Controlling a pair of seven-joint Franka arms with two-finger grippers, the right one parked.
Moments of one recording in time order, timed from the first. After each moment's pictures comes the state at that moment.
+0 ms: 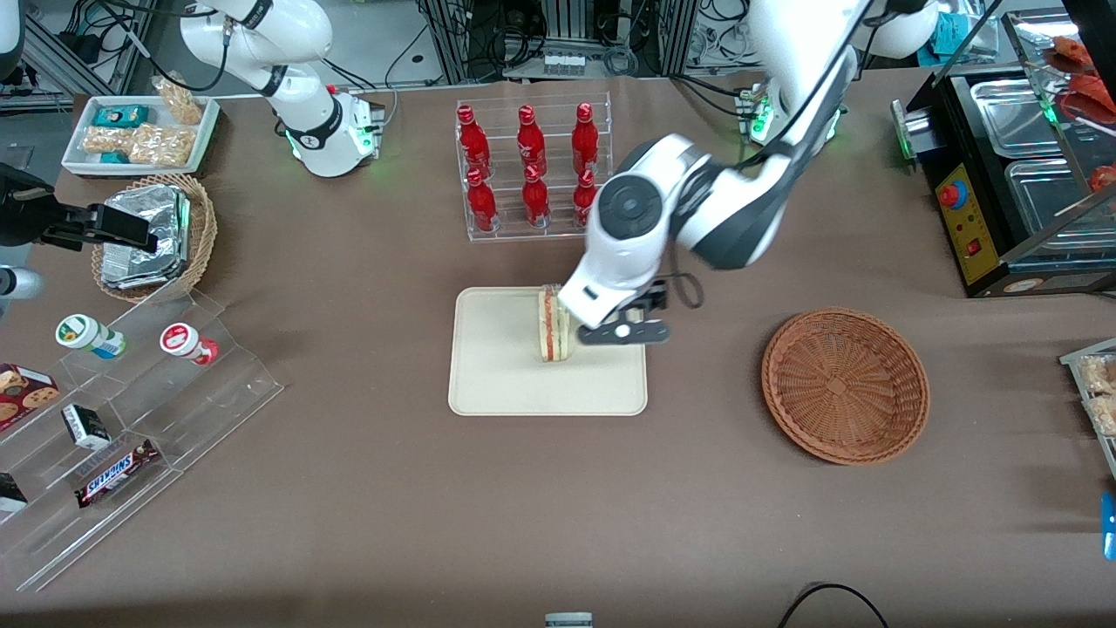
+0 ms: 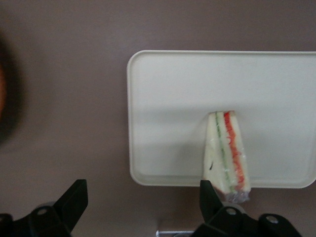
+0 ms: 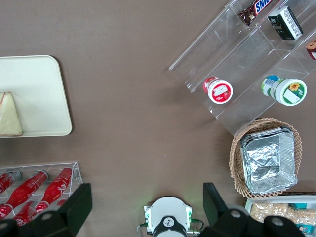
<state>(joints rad) -0.54 0.41 -0.15 -1.54 0.03 1.84 -0.68</state>
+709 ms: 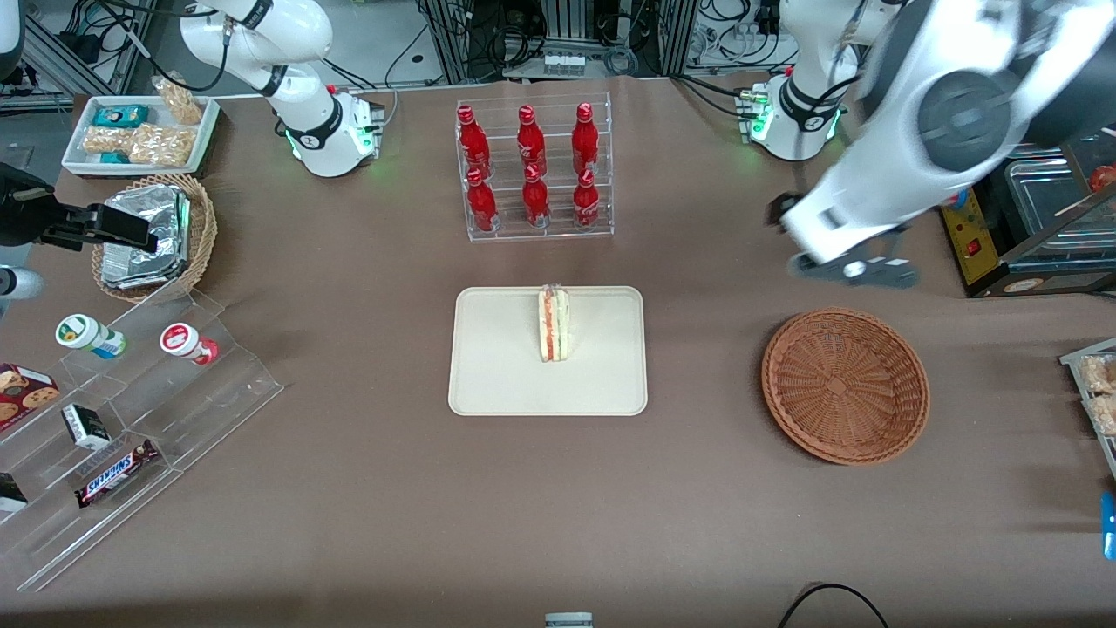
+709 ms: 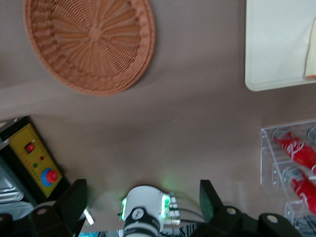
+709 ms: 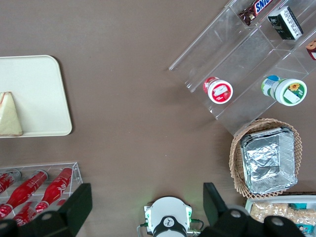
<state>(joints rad) -0.19 0.08 -0.13 -1.54 0.03 1.28 -0.13</state>
